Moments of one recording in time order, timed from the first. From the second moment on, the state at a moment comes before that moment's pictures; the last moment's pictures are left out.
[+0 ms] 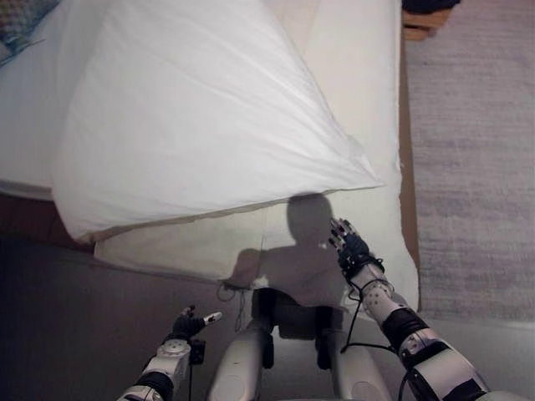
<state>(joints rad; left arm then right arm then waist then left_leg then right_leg) -0.21 0.27 -0.26 1.06 -0.33 -0.01 0.17 -0.45 -0.23 0.28 0.76 1.05 -0.10 -0.15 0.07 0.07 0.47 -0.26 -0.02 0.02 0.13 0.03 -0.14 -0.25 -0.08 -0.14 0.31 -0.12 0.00</state>
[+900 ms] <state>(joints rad) -0.24 0.32 -0.28 1.12 -0.33 0.00 0.20 -0.49 -0.13 0.26 0.73 1.16 -0.10 -0.14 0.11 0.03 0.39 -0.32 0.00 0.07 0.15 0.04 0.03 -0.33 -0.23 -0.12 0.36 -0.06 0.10</state>
